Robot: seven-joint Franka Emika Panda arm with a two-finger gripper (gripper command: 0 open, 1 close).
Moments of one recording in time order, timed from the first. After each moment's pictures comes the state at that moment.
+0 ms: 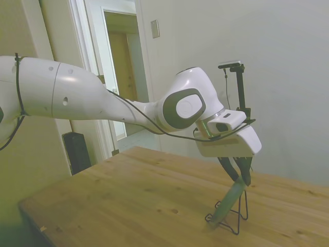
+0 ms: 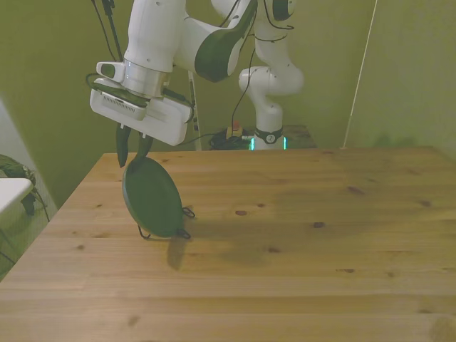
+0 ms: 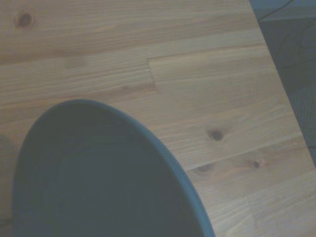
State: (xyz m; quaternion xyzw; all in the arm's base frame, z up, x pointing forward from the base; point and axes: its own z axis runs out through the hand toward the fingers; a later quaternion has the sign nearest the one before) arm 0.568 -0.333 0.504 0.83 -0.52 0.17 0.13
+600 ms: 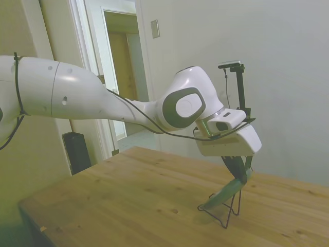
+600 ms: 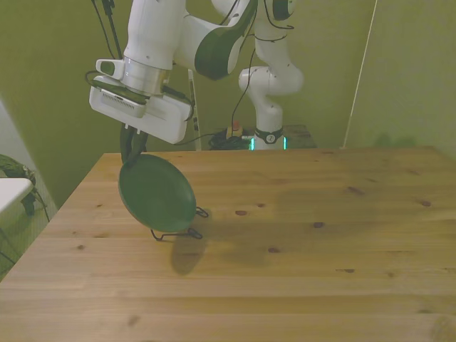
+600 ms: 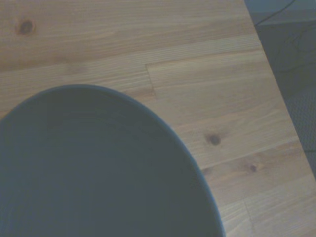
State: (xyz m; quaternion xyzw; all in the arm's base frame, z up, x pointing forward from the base) arm 0.568 -0.332 0.513 0.83 -0.52 0.17 0.12
